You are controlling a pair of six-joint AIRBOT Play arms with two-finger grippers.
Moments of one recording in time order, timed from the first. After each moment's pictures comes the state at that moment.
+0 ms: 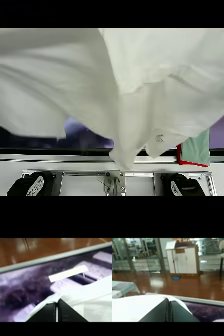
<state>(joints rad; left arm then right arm) 0.18 -0.79 1.94 1.09 -1.52 -1.30 0.04 -0.61 1.66 -1.07 0.97 1.48</state>
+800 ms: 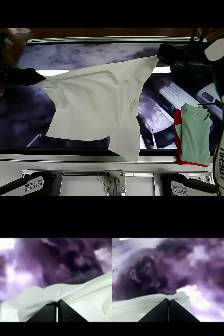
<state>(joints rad) 0.18 -1.30 1.43 1.02 -1.19 -1.27 0.04 -1.45 1.66 -1.21 0.93 1.61</state>
